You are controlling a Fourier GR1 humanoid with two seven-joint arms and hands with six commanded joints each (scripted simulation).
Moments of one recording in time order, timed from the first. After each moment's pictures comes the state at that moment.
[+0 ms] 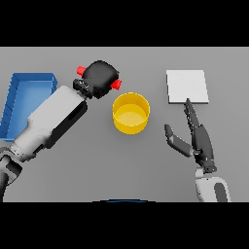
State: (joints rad) left arm -0.97 0.31 -0.67 -0.94 -0.81 -0.26 0.09; right arm 0.09 -0.04 0.13 -1.72 0.20 -0.02 -0.05
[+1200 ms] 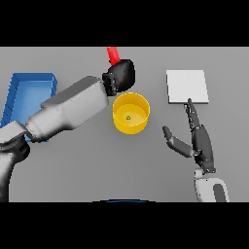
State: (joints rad) left arm -1.28 0.26 -1.11 -0.74 -1.29 -0.26 -0.19; right arm 0.10 -0.02 0.13 -1.72 0.22 -0.05 -0.10
